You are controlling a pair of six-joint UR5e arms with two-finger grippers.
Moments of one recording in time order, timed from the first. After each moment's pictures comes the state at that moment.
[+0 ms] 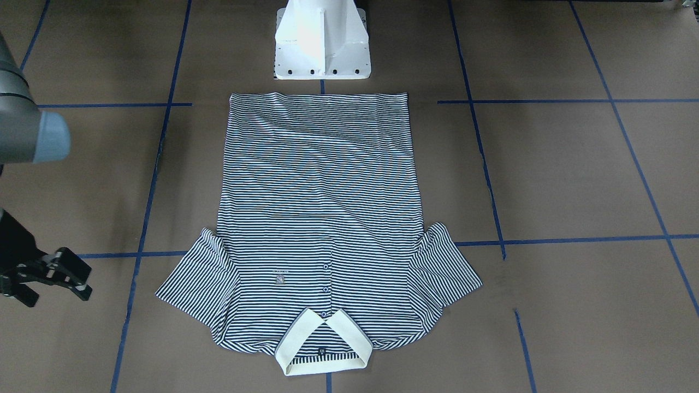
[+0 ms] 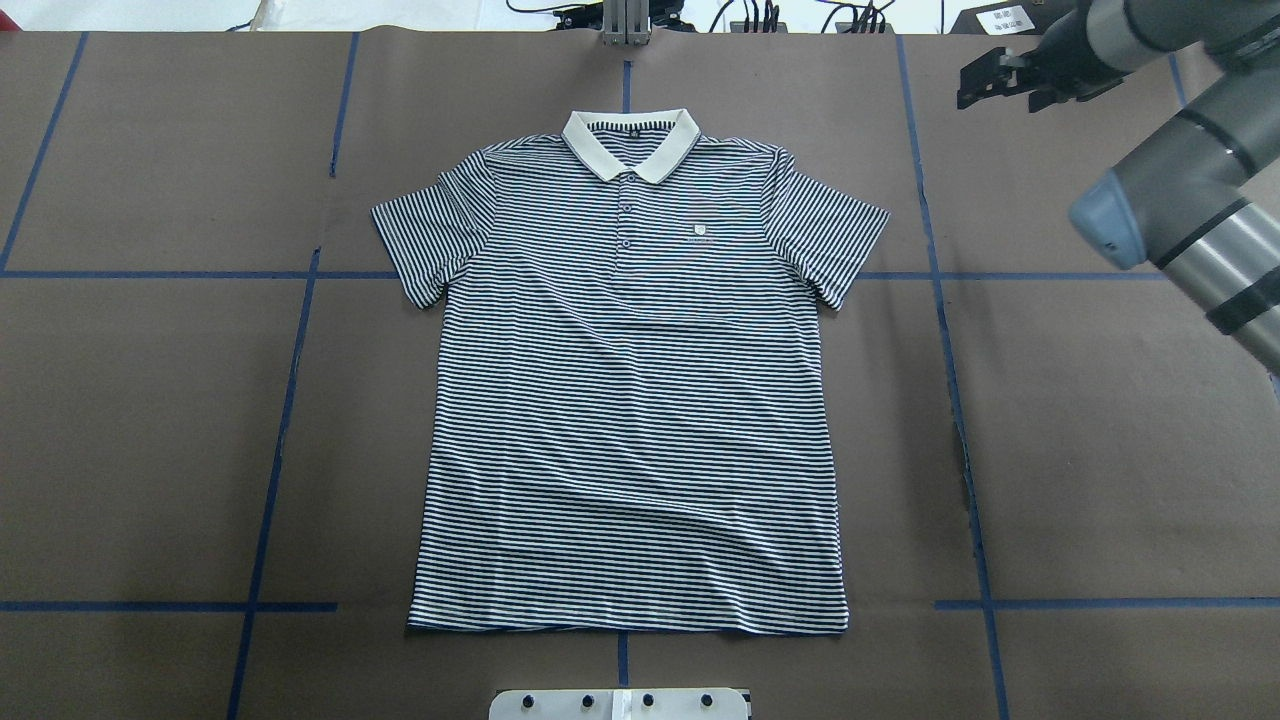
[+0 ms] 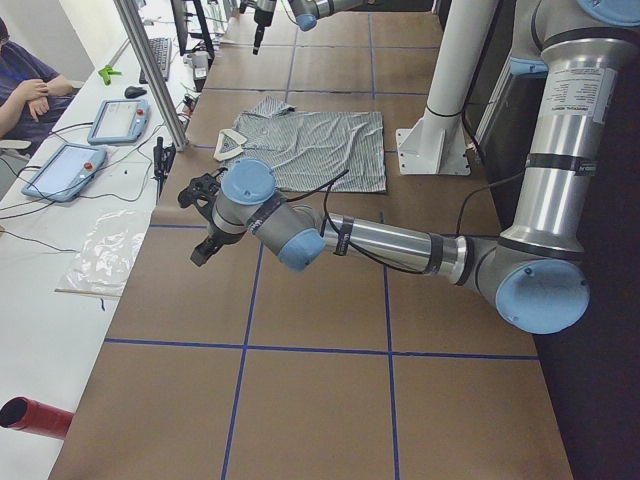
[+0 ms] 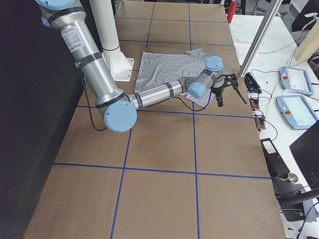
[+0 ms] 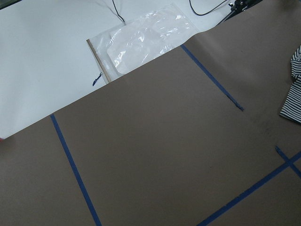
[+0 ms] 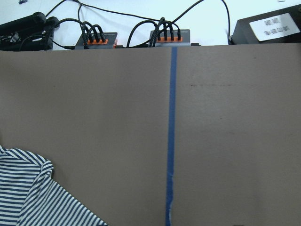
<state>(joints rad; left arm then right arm) -1.54 -1.70 -1.62 -2.15 -2.40 -0.02 1.07 -1.07 1.36 -1.00 2.04 0.87</state>
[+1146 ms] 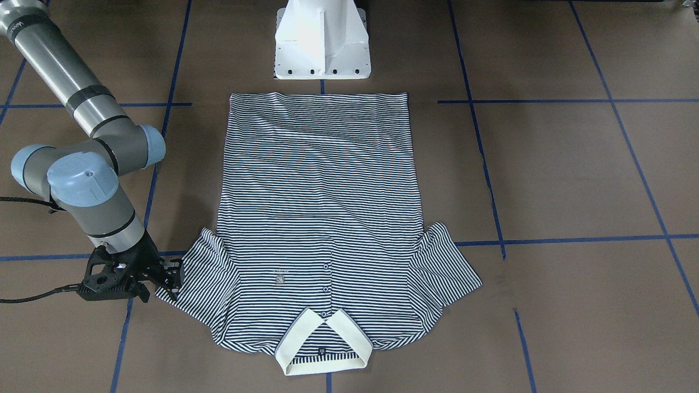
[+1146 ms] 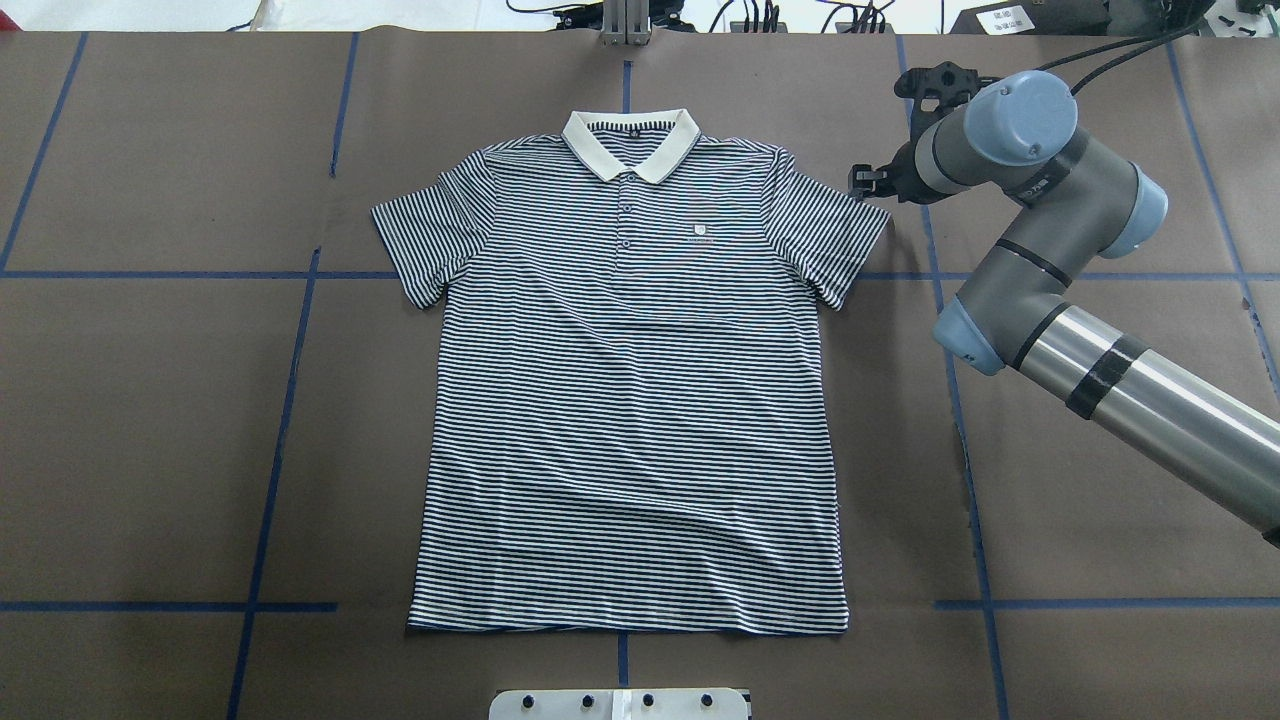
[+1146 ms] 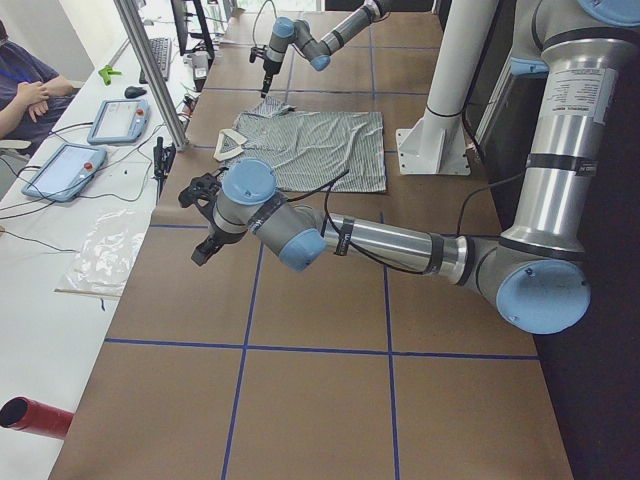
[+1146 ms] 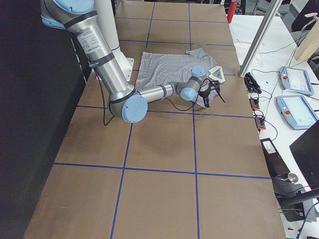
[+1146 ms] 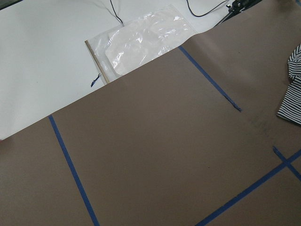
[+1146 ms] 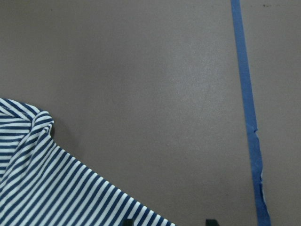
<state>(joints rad) -1.54 -1.70 -1.62 -2.15 -2.40 -0.02 0.85 -1.02 1.22 -0.92 1.83 0.99</state>
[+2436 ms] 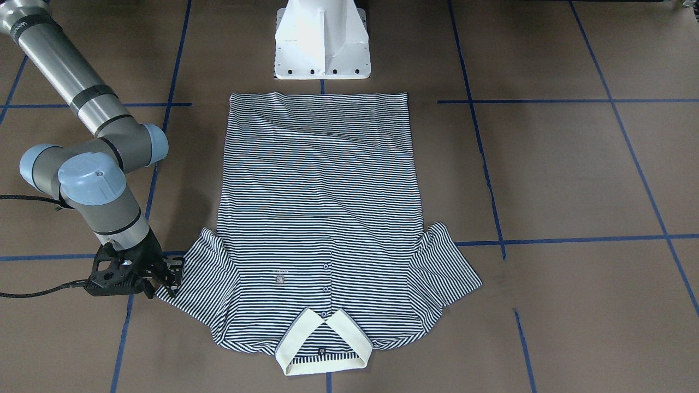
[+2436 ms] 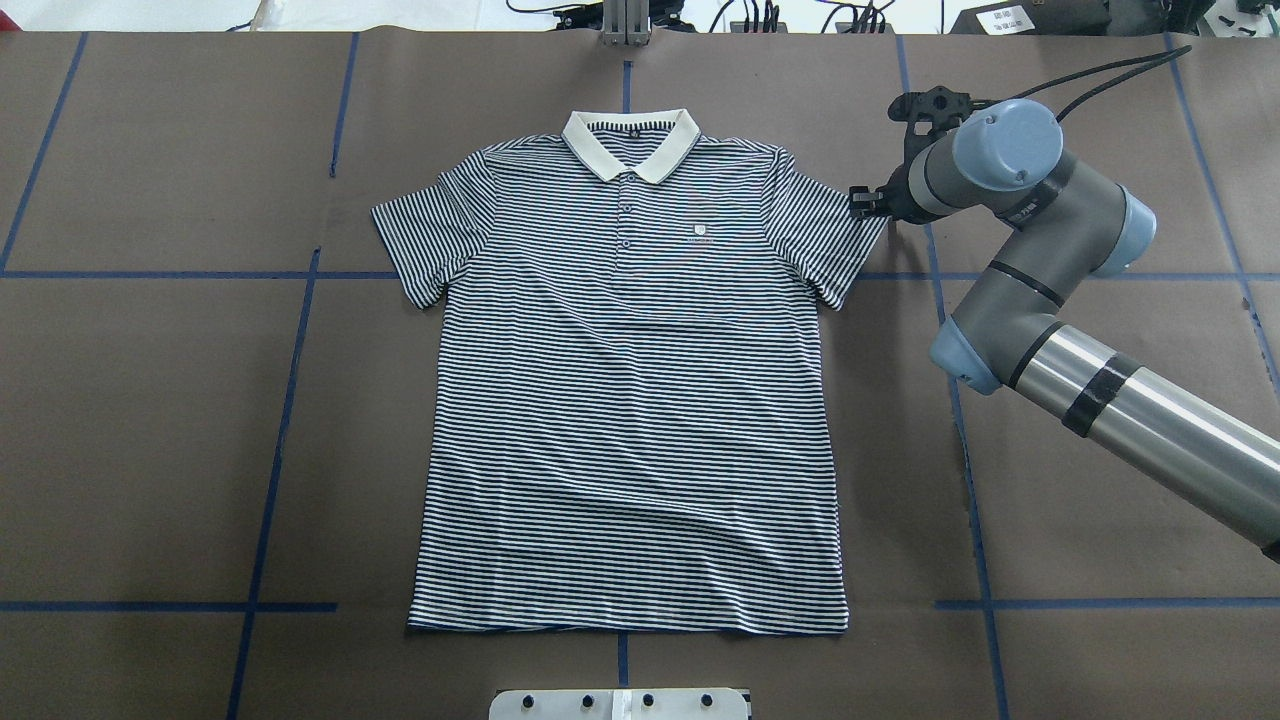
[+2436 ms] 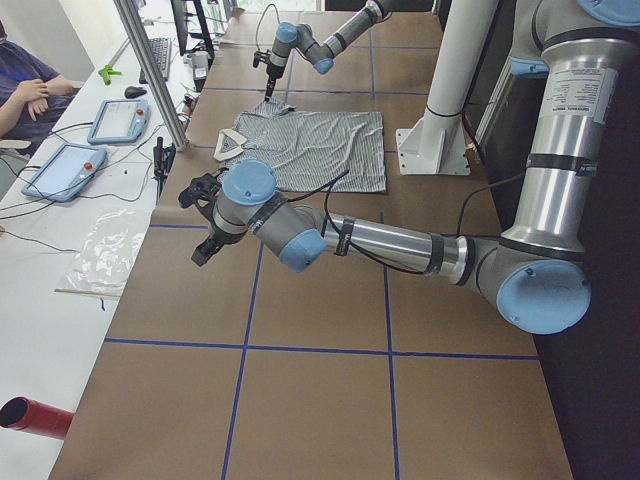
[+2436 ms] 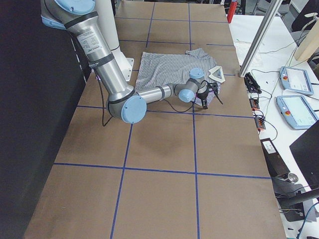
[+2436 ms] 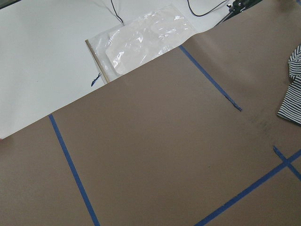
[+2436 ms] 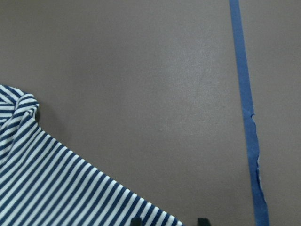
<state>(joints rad) -1.54 -1.70 -1.63 -2.15 -2.40 -0.02 0.84 -1.03 1.21 -0.91 1.81 1.01</state>
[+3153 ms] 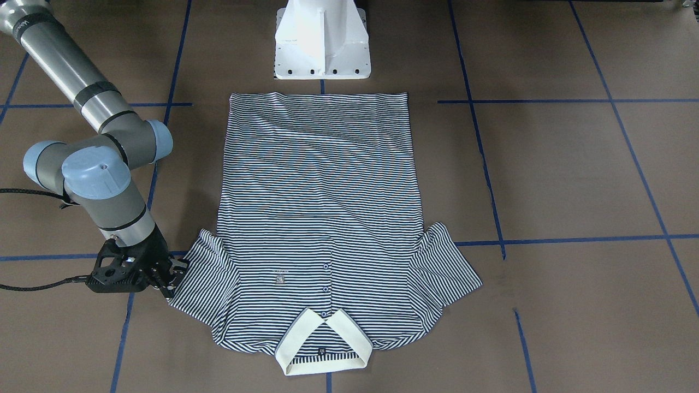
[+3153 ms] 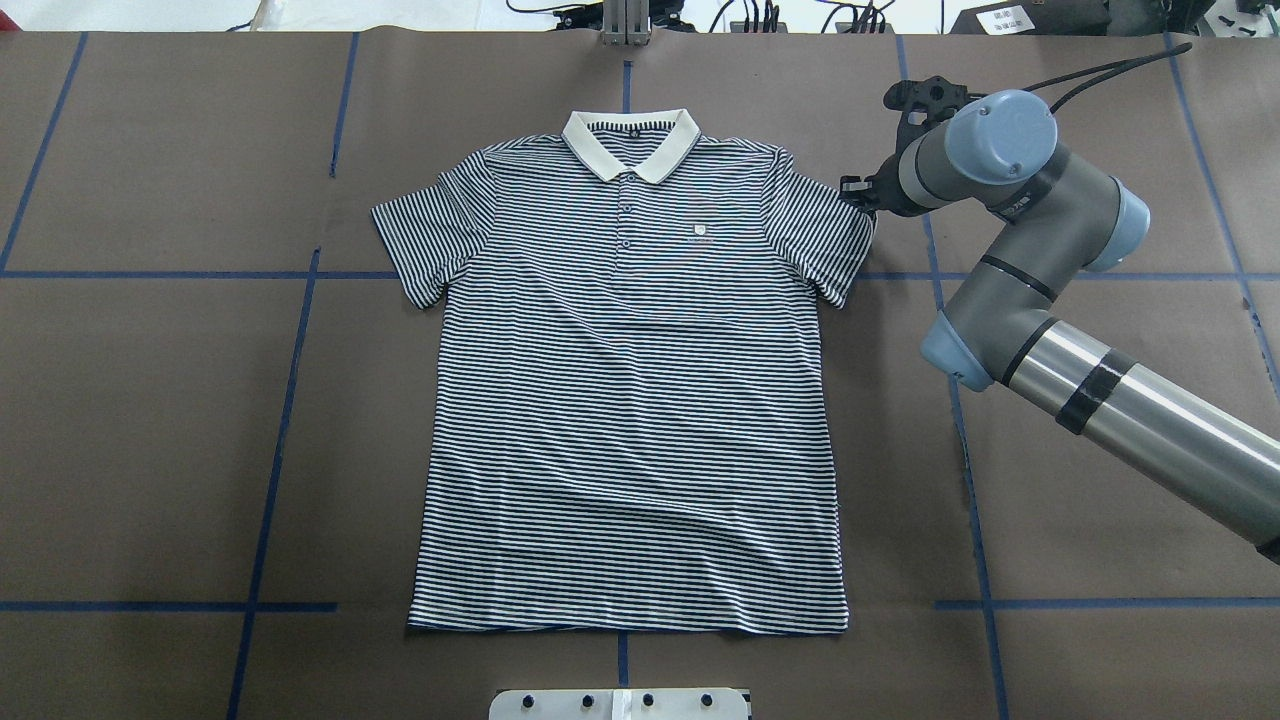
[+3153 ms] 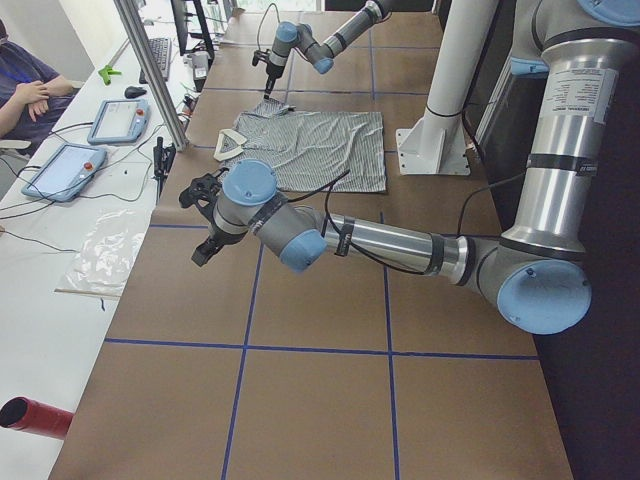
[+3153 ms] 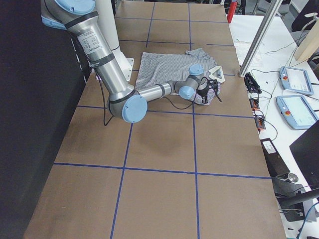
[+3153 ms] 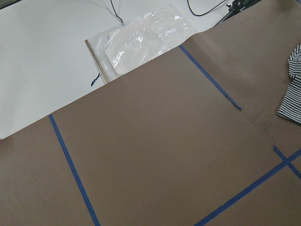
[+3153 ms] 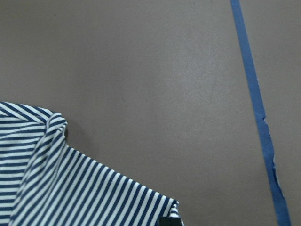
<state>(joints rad) -1.54 -1.70 -1.63 -2.15 -2.40 -0.02 0.84 -1.02 1.27 -0.95 1.80 1.10</state>
